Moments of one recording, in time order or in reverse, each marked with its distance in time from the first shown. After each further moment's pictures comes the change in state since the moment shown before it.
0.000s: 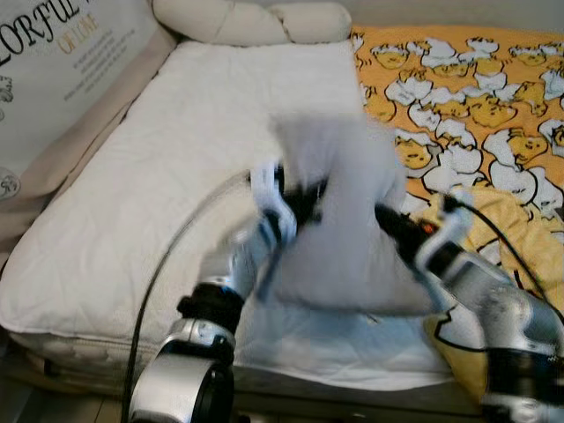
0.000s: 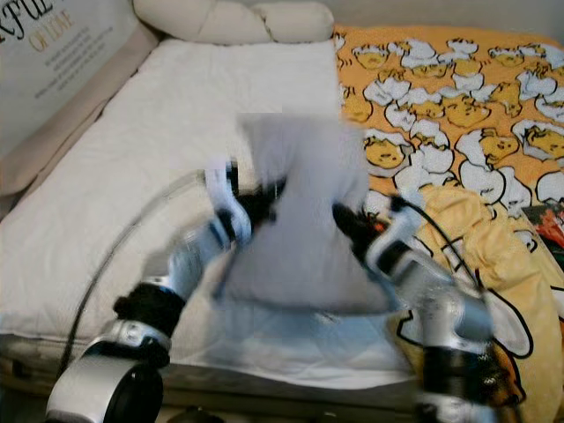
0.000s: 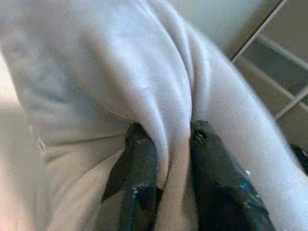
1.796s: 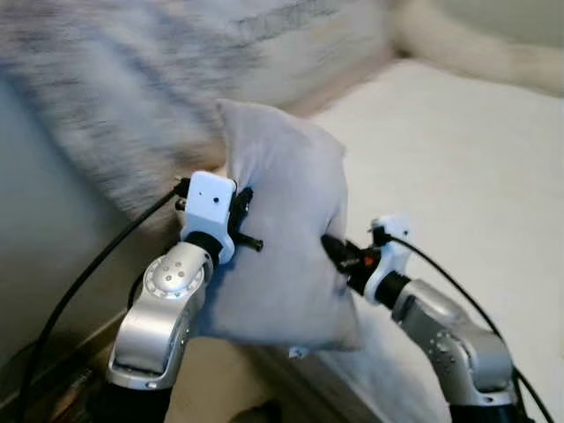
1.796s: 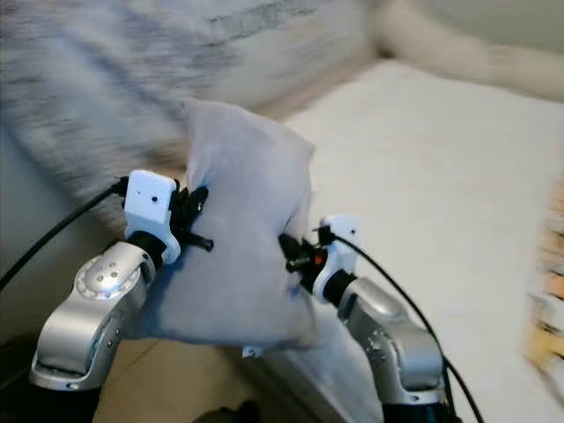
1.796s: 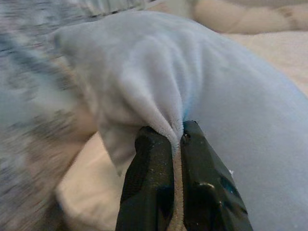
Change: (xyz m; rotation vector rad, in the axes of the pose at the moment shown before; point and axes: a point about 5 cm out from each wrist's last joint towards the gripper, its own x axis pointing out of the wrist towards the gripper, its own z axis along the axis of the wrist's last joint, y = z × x) left arm -0.102 0.004 0.017 0.552 0.053 0.383; right arm -0.009 0.048 -0.052 -0.224 0.125 0.078
